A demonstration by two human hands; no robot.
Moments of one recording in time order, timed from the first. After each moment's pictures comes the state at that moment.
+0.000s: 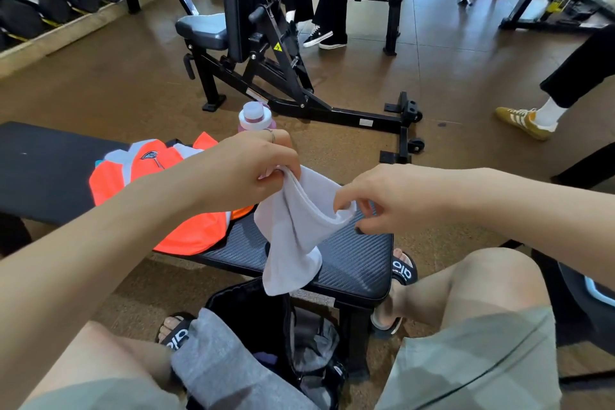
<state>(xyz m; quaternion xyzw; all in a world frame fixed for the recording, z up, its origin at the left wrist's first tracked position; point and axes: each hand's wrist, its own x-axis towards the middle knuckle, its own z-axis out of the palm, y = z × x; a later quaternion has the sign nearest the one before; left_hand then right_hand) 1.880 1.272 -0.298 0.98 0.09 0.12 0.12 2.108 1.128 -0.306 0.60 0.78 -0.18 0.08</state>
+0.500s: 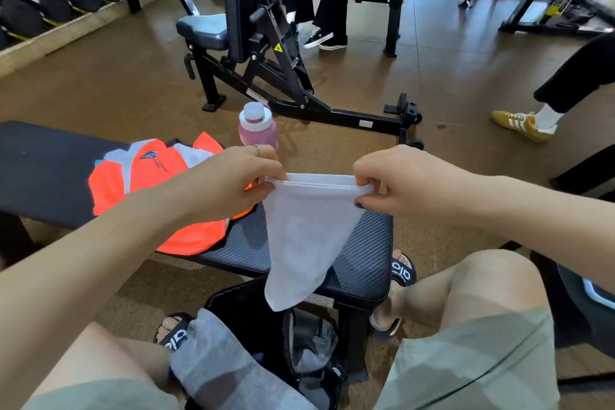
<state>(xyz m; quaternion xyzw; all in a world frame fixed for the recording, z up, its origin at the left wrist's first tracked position) 1.864 1.281 -0.321 0.98 0.11 0.09 0.15 2.111 1.117 -0.297 0.64 0.76 -0.08 -0.06</state>
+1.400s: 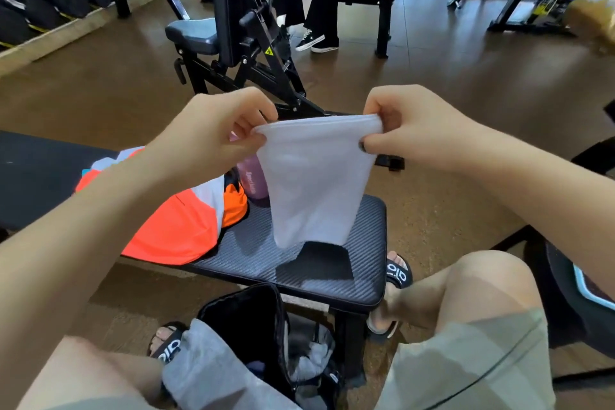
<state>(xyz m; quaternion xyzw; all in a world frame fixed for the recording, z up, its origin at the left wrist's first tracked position) 1.883 1.283 -0.268 0.93 0.21 0.23 0.18 2.132 1.138 -0.256 0.72 0.62 -0.15 -0.28</state>
